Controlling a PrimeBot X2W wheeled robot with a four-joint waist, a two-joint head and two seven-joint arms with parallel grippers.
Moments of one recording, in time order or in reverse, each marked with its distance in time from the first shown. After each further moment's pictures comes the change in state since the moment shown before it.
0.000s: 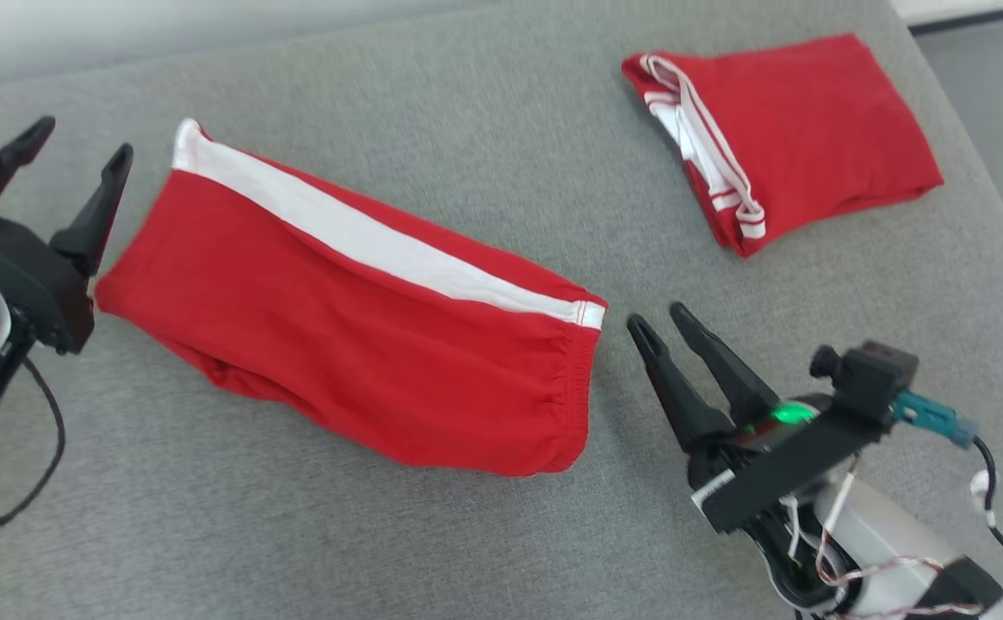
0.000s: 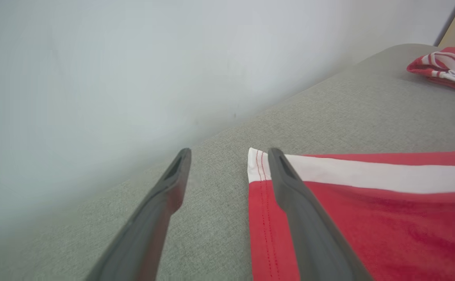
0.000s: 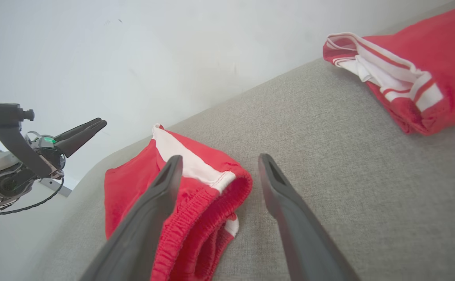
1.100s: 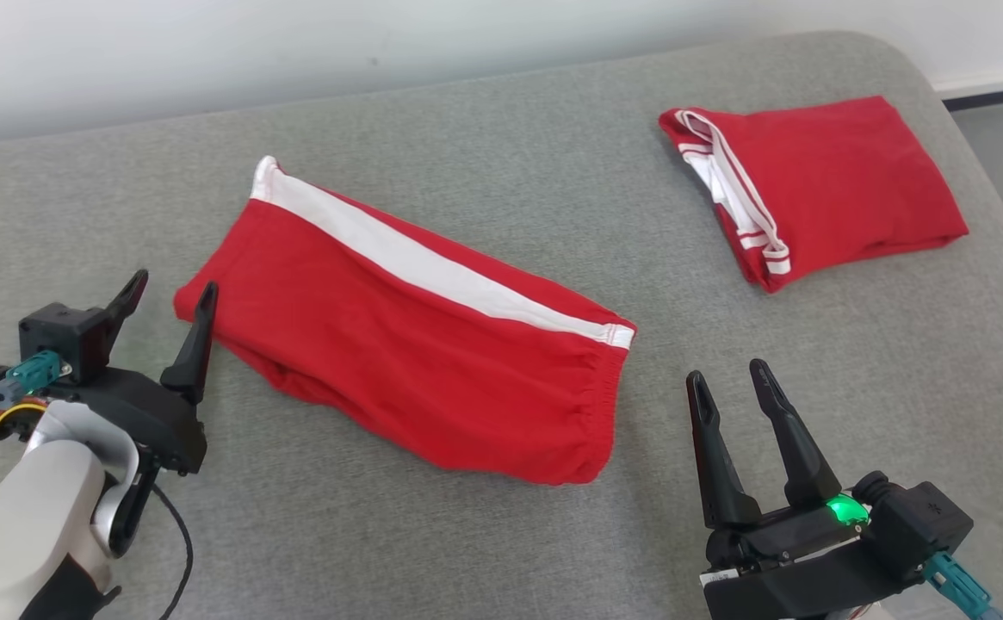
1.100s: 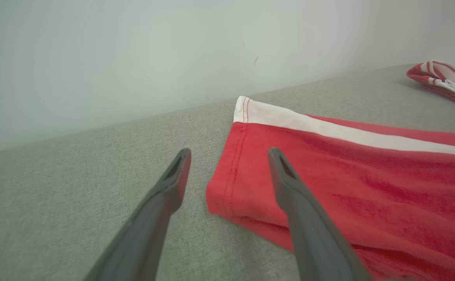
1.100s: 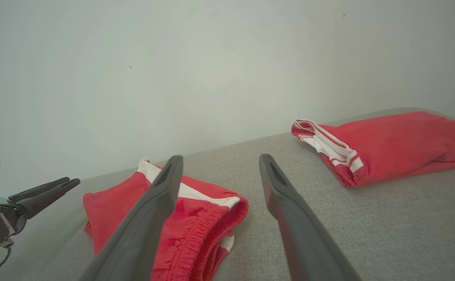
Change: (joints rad) left arm 0.453 -0.245 0.571 -0.037 0.356 0.043 -0.005; right arm 0.409 0.343 -0.483 -0.228 -0.696 0.000 -0.002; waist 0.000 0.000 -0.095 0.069
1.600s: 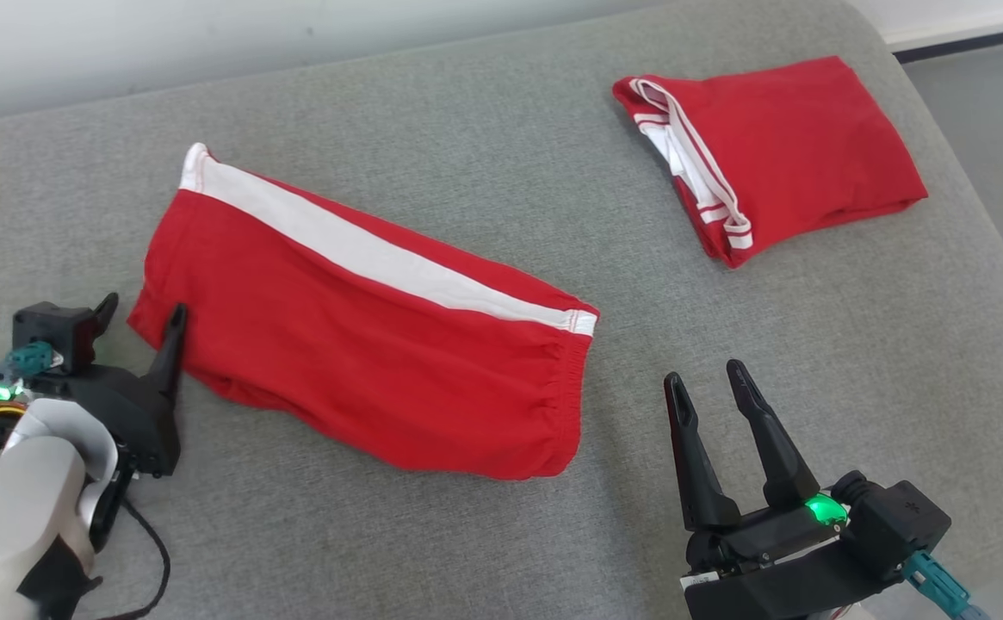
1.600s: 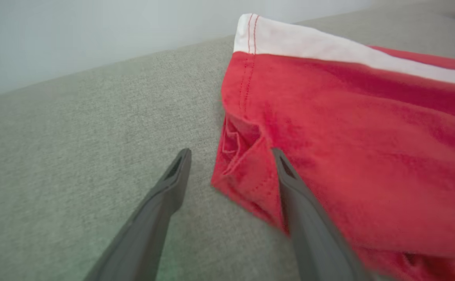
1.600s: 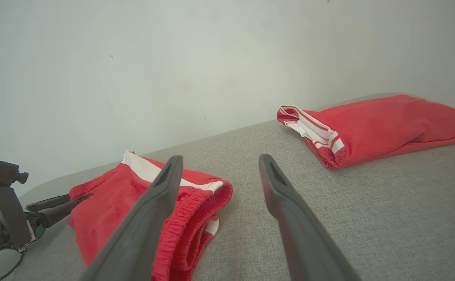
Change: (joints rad) left arm -0.108 -0.031 -0.095 0.300 -0.032 -0.041 0.035; right arm -0.009 0.018 0.032 0.008 0.001 0.000 0.000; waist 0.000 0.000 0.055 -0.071
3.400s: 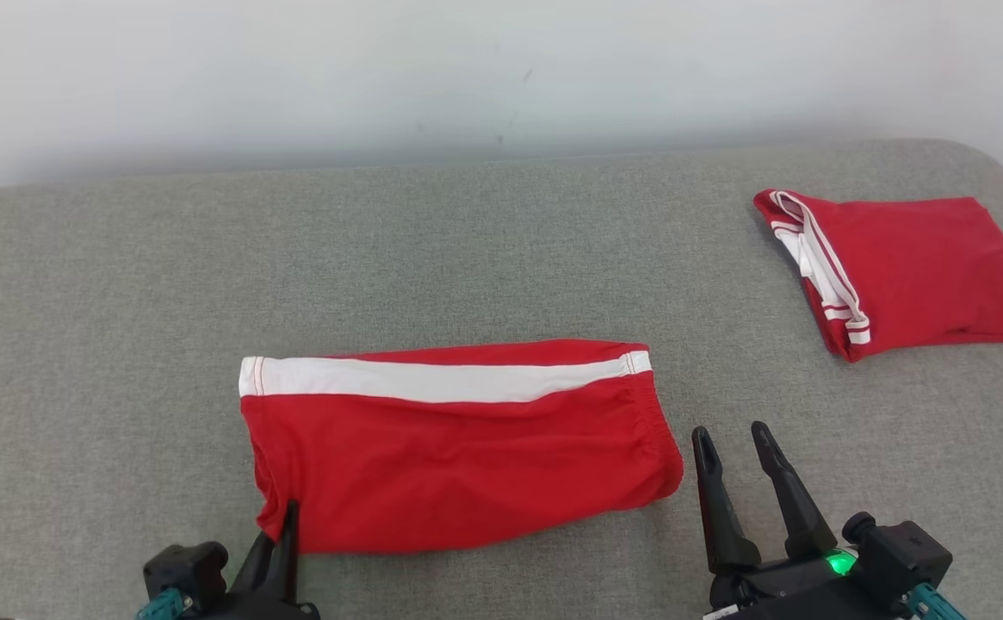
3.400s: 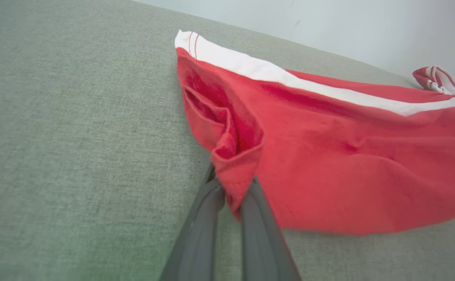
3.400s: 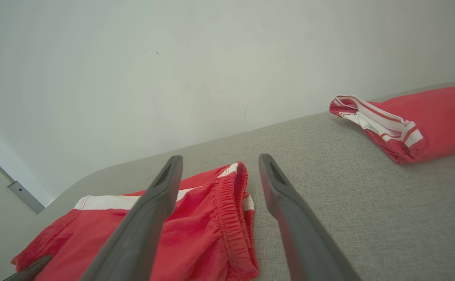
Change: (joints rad) left arm 0.609 -0.184 0.257 -0.519 0.010 0.200 -0.035; right arm 0.070 0.012 -0.060 0.100 0.015 0.000 0.000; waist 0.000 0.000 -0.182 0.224
